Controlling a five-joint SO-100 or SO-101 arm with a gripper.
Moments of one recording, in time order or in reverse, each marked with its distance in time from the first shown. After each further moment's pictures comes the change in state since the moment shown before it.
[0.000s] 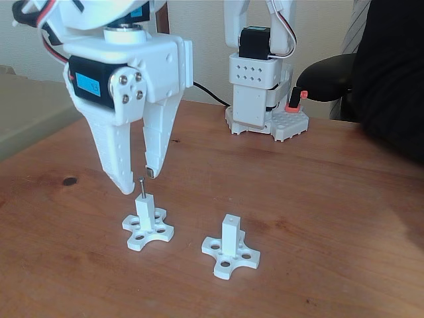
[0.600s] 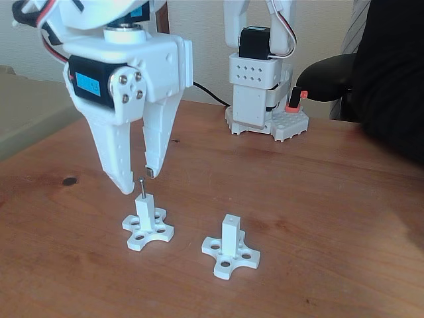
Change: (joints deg) arm 0.0 -0.8 0.0 0.0 0.0
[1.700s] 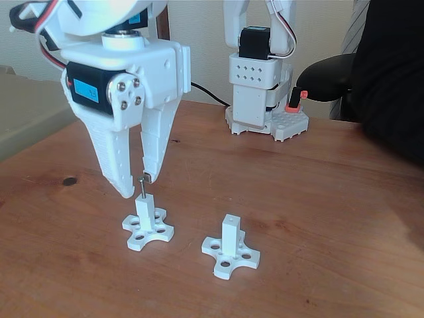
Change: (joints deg) arm 0.0 -0.2 0.0 -1.4 -0.7
